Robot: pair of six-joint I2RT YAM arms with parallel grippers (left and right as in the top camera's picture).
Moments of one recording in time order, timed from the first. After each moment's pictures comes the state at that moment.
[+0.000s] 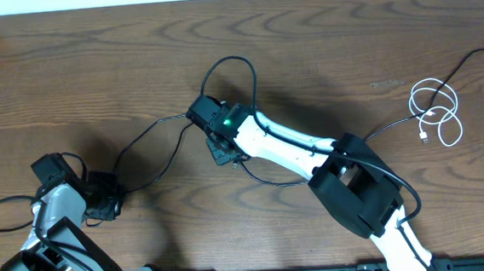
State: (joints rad) left arm 0.63 1.54 0.68 -0.53 0.32 -0.77; right arm 0.87 2.21 1.66 -0.78 0.07 0.49
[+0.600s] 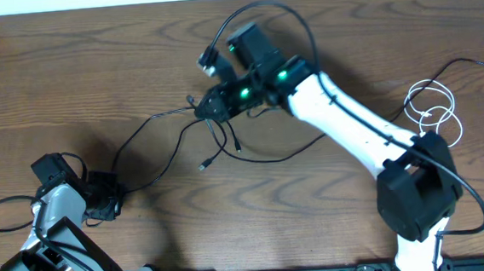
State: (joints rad) left arm 0.63 1.54 0.68 -0.53 0.32 -0.78; right arm 0.62 1.99 1.68 -0.55 -0.81 0.34
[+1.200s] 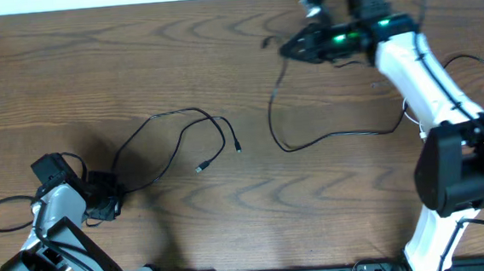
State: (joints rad) left arm 0.63 1.54 0.68 -0.53 0.32 -0.78; right arm 0.13 1.99 1.68 -0.67 -0.88 0.32
